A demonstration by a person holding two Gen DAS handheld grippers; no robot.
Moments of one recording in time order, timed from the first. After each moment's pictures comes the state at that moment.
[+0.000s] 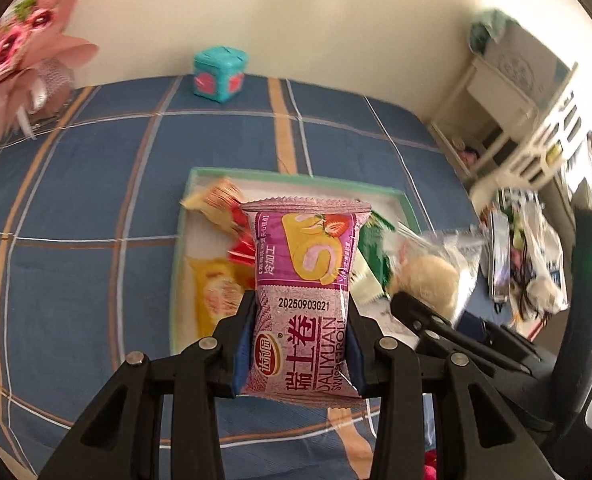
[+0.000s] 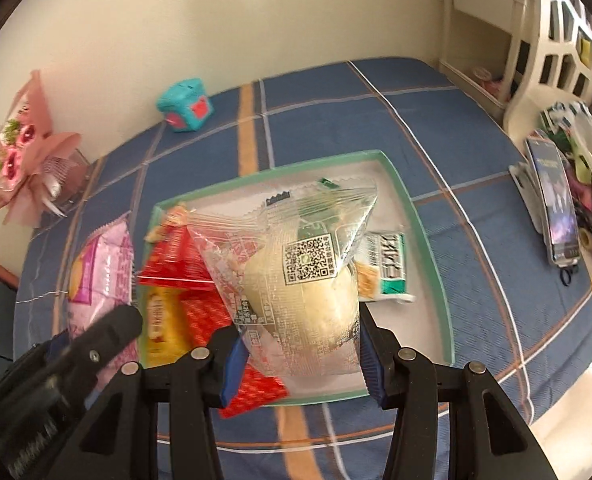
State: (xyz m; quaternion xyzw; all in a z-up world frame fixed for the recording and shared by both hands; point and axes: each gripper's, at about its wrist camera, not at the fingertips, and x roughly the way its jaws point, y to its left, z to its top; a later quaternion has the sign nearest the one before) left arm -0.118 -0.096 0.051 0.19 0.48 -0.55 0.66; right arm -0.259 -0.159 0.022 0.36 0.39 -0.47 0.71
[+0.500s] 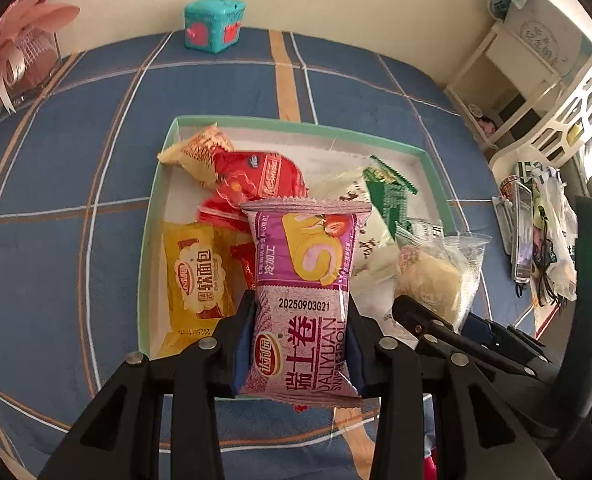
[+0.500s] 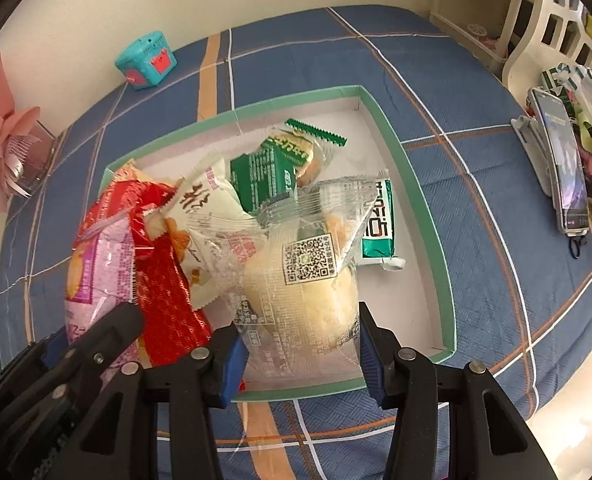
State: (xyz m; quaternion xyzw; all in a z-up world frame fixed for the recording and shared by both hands) left arm -0.123 -0.115 0.003 0.22 0.53 -0.52 0.63; right arm -0.261 -0.172 -0.021 0.39 0.44 -0.46 0.66
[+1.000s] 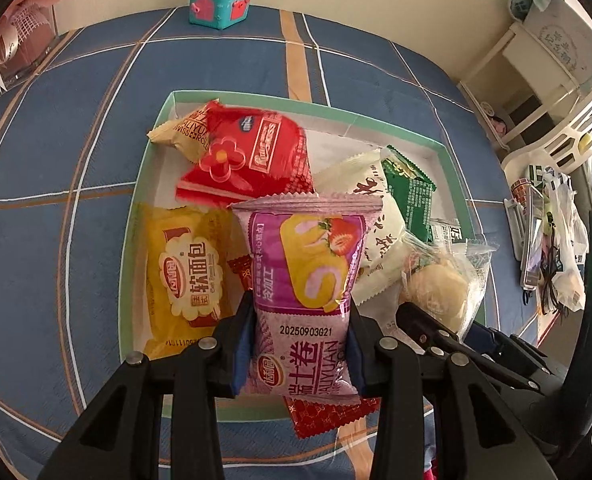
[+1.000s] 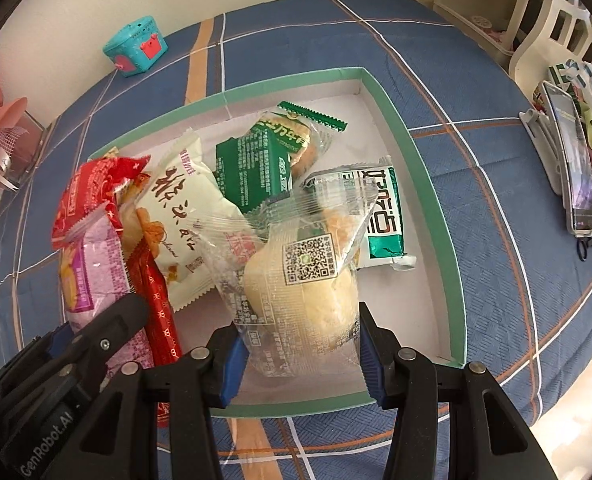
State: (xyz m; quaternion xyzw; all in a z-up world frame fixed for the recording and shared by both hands) left arm -0.118 -0.128 -0.022 0.21 0.56 -0.51 0.62; right arm -0.256 -0.180 -0.039 0.39 0.46 -0.46 0.65
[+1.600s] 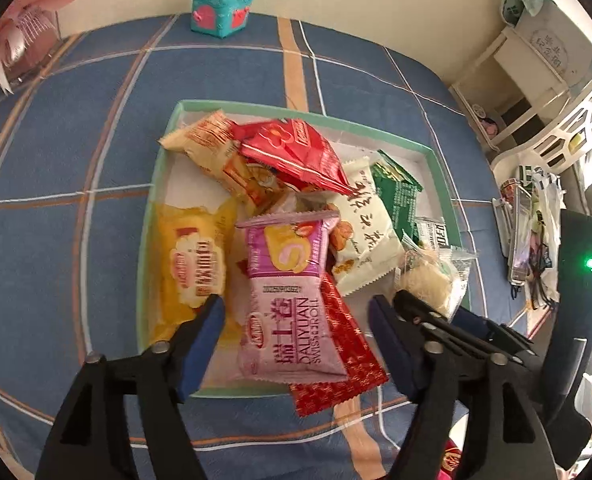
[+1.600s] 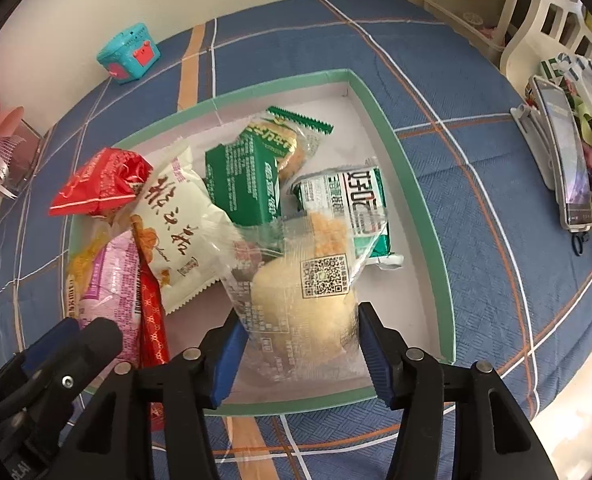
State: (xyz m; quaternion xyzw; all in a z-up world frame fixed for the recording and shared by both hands) left arm -0.114 -0.113 0.000 0.21 0.55 -0.51 0.63; right arm -0.268 -0.187 -0.034 0.39 0.45 -0.47 0.65
